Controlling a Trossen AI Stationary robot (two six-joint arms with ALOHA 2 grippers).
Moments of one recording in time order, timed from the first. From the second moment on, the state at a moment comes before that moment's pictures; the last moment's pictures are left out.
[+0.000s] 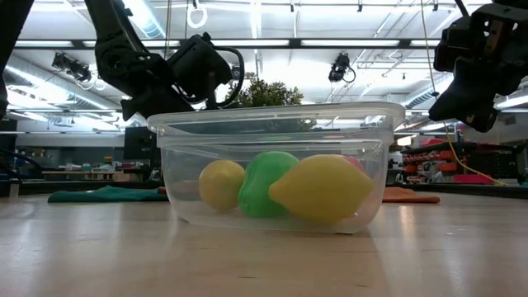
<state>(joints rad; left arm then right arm) 0.00 1.87 0.73 0.44 -0.52 -0.44 0.28 0.56 0.32 -0.34 0.26 0.82</state>
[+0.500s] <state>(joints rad) 0.00 1.83 0.73 0.44 -0.51 -0.43 0.28 0.56 0.32 -0.34 0.26 0.82</state>
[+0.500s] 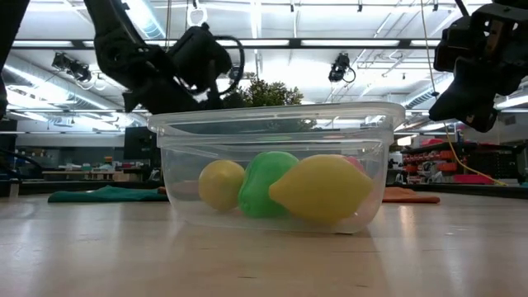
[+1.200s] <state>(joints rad) -0.12 1.78 0.75 0.42 -0.43 -0.50 0.28 0.57 0.32 -0.34 0.26 0.81</state>
